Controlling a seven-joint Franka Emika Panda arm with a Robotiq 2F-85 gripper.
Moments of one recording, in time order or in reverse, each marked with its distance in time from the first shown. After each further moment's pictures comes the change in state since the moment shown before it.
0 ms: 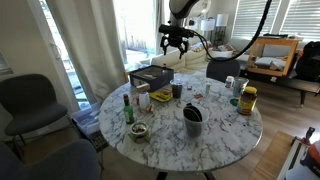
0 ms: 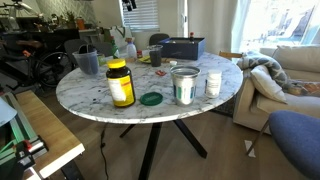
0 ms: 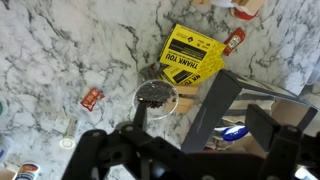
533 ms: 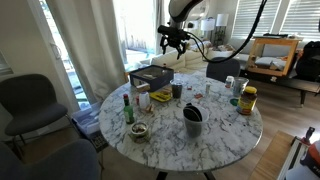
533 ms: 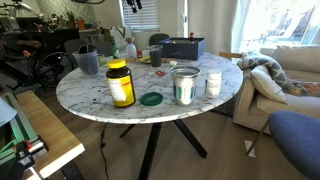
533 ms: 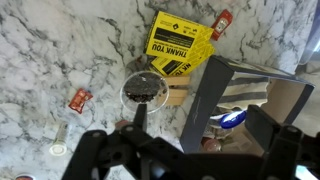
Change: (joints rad) arm 0.016 0.062 -0.044 0.042 0.031 0.075 0.057
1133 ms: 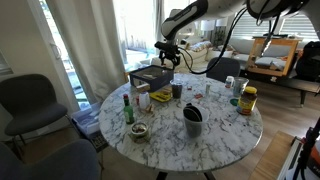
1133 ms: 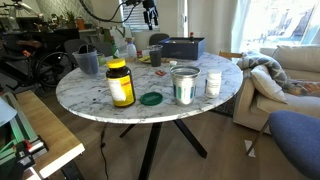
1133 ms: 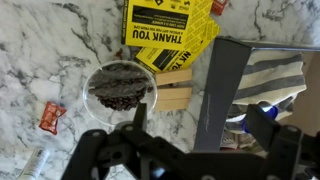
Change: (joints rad) arm -0.004 0.375 -0.077 0.358 0.112 -0.047 0.019
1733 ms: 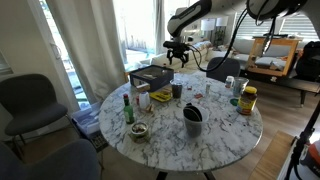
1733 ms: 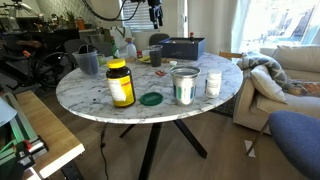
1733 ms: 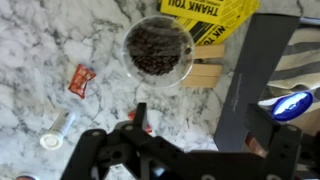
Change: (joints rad) arm -0.032 -0.006 -0.057 0.027 -0.016 -0.125 -0.139
